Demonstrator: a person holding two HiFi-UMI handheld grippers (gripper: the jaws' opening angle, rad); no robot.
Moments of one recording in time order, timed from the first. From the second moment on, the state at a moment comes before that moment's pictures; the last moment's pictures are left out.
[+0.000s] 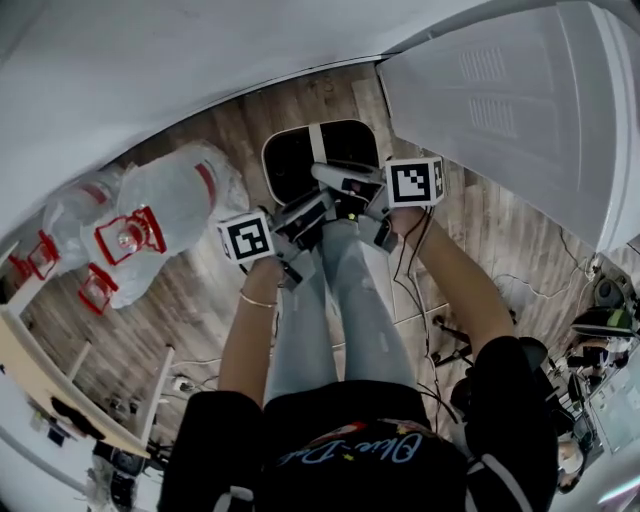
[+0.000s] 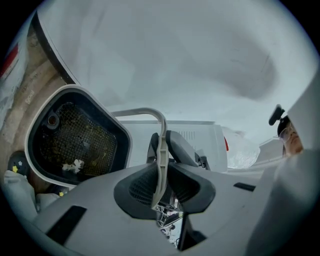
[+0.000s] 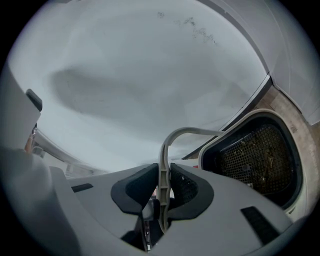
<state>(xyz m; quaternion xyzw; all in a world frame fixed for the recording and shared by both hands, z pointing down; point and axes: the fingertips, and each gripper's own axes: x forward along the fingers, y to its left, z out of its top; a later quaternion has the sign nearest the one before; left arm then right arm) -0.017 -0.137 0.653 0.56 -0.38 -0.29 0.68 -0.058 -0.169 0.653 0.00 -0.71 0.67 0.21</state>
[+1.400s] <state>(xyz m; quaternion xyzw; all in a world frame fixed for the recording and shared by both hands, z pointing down) -0.012 -0.171 0.824 0.50 -0.41 -0.28 0.71 -0.053 -0.202 0.826 0.05 -0.74 0.61 0.26</state>
